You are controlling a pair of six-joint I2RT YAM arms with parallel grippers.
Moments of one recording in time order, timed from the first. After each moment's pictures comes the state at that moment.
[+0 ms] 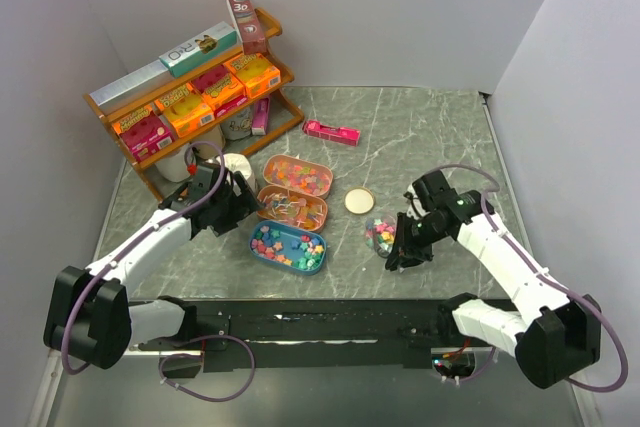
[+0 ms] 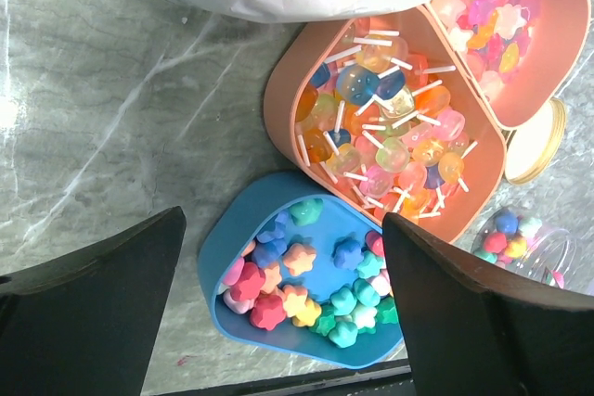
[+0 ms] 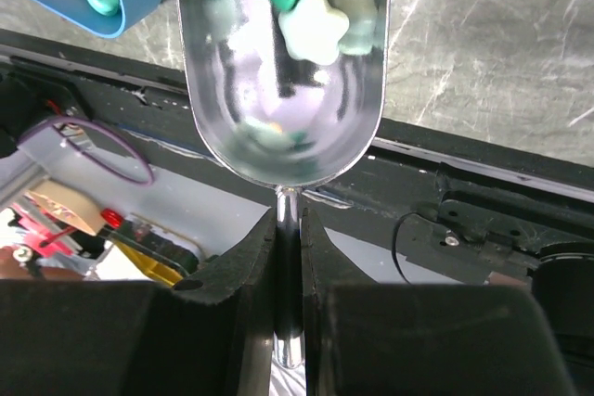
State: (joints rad) left arm -0.34 1.20 0.72 -0.43 0.03 -0.88; right arm 0.37 1.07 0.85 -1.10 -0.41 0.55
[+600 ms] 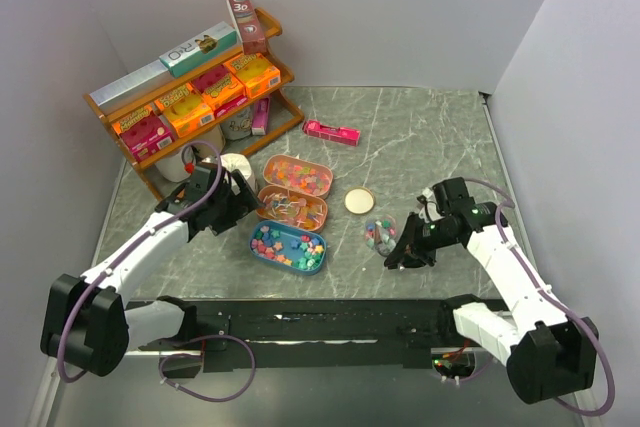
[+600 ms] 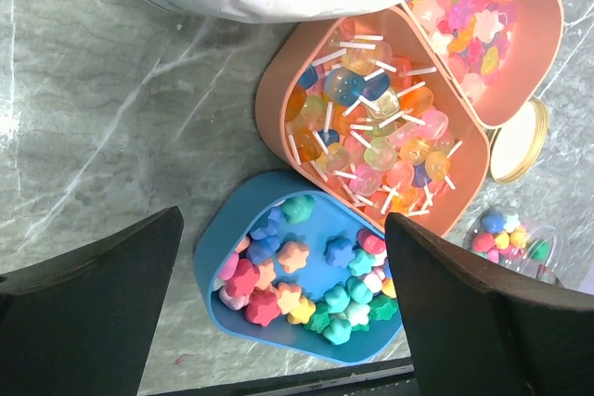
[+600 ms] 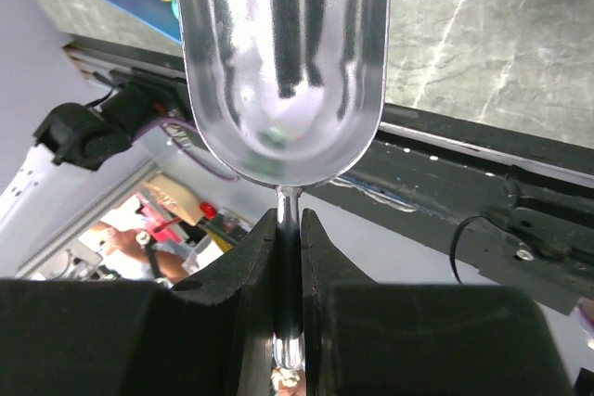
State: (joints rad) left arm -0.34 1.16 0.72 -0.43 0.02 -0.87; right arm 0.20 0.99 0.75 -1.05 -0.62 0.60
